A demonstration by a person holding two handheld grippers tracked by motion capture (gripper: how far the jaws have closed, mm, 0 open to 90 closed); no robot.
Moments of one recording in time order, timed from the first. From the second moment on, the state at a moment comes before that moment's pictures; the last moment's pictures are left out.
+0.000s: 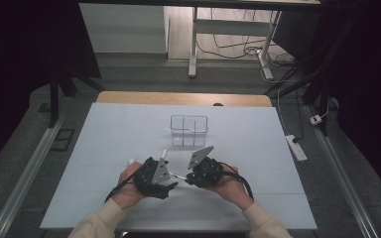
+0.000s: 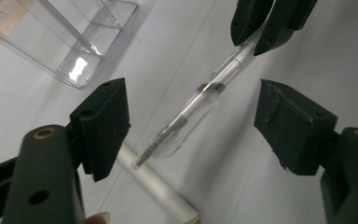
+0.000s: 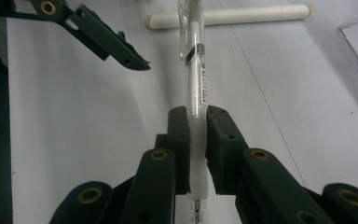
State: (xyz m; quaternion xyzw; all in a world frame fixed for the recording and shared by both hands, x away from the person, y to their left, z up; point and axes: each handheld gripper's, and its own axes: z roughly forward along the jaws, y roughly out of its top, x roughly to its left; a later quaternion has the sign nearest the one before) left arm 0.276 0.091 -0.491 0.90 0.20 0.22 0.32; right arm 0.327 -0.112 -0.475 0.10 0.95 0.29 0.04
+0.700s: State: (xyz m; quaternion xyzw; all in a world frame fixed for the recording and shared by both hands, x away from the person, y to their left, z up) left arm 0.274 0.075 -0.496 0.93 0.13 0.23 0.26; right arm 0.321 -0.107 -0.469 0.09 0.95 0.30 0.02
